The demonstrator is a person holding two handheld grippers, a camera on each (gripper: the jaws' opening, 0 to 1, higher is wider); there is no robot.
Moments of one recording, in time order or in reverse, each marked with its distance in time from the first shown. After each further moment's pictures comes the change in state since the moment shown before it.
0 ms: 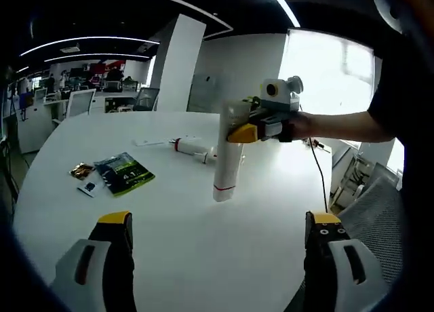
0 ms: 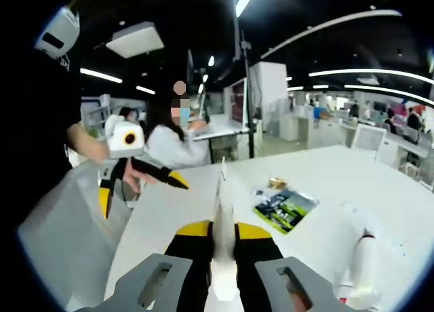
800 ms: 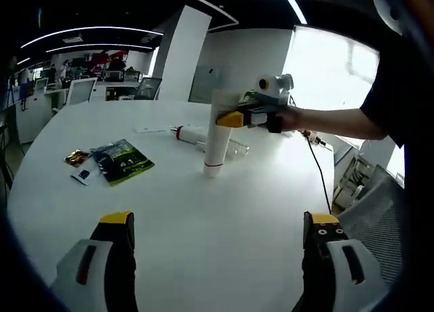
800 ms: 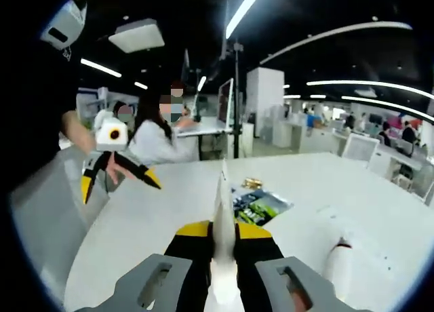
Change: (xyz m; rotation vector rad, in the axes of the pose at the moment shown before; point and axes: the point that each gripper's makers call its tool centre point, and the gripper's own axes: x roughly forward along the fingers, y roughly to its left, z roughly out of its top) left arm 0.021 0.008 -0.016 -0.037 0.044 -0.006; right arm -0.004 -0.064 -0.013 -0.068 -0.036 -0.044
